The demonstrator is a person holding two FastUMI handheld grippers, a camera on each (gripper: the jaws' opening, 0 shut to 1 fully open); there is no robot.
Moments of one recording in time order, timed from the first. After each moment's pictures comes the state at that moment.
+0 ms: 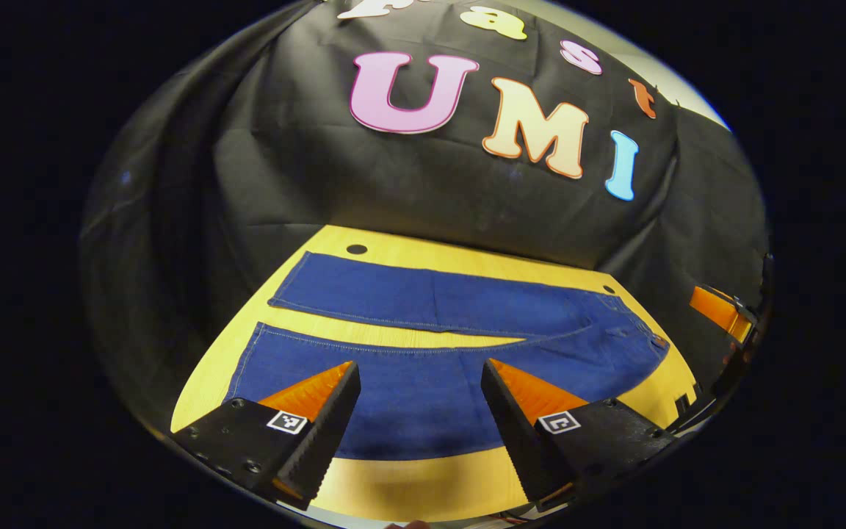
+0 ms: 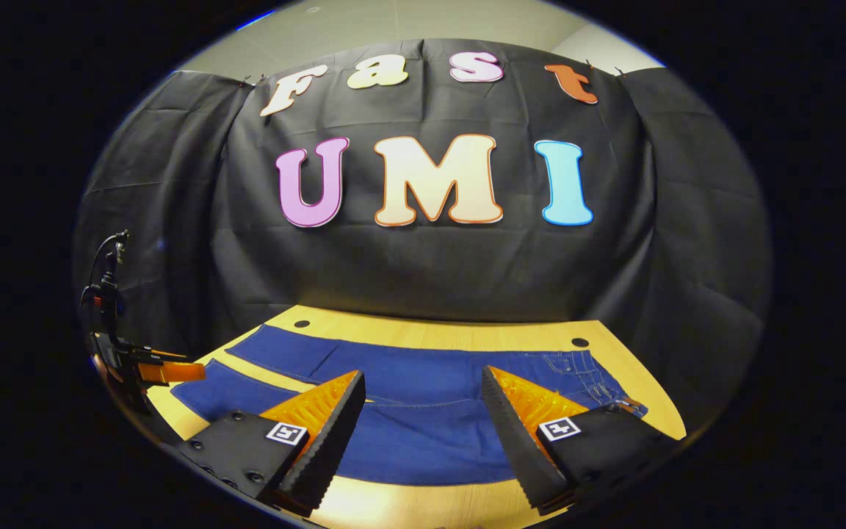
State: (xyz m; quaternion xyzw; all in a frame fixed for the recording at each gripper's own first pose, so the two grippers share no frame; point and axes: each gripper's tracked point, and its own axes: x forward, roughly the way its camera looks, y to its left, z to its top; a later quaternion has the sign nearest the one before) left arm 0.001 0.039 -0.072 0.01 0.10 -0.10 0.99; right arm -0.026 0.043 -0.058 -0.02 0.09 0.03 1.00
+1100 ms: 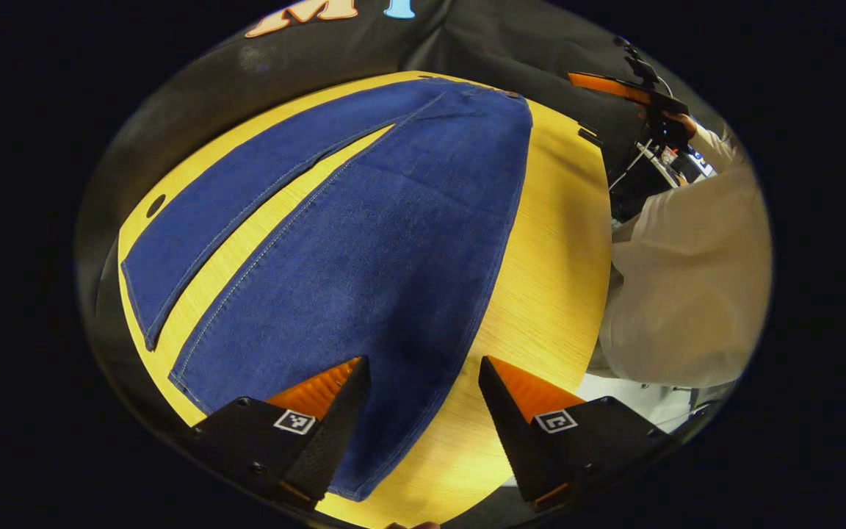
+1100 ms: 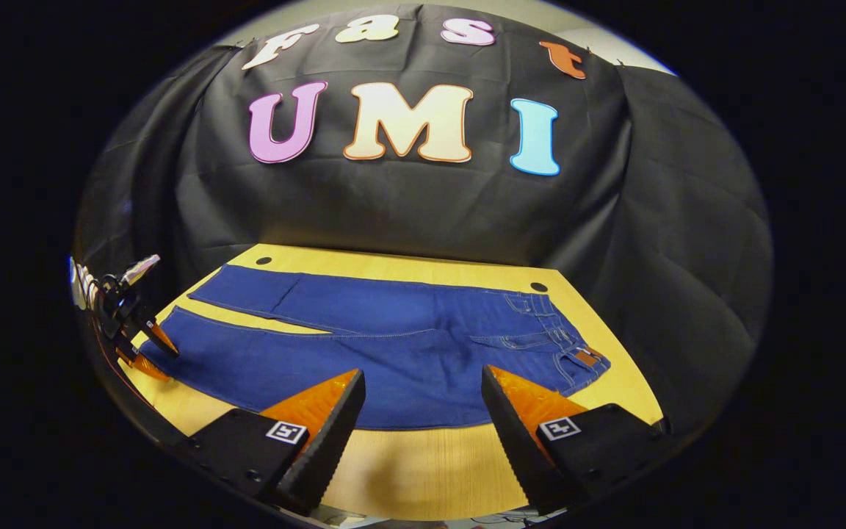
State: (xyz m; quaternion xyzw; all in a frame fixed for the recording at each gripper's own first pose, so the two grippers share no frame) left arm -0.016 0.116 -0.197 0.35 0.37 -0.41 0.76; right arm -0.070 0.010 -0.124 -0.05 0.18 -0.06 0.98
